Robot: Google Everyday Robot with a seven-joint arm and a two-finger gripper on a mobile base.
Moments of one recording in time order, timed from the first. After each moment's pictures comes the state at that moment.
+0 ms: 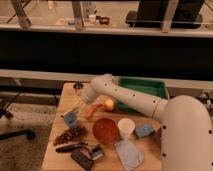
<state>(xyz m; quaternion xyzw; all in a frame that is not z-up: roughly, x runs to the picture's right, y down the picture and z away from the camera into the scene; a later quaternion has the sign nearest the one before) -0.158 0.077 0.864 -0.23 -0.32 -0.01 0.92</state>
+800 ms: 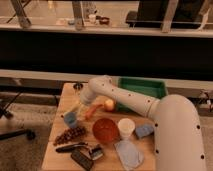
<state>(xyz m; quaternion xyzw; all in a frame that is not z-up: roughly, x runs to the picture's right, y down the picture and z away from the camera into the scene) -0.170 0.088 0.883 -0.25 -0.32 -0.01 0.91</state>
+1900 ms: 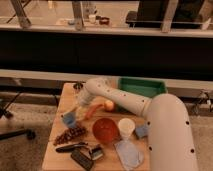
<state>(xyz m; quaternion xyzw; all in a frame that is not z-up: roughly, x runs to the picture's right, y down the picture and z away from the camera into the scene) -0.185 0.108 0.894 -0.28 -0.32 -0.01 0.90</state>
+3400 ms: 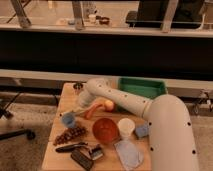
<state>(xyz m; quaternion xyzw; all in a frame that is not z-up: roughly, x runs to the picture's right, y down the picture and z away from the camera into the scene) -0.183 0.115 0.882 -0.29 -0.33 -0.01 0.90</state>
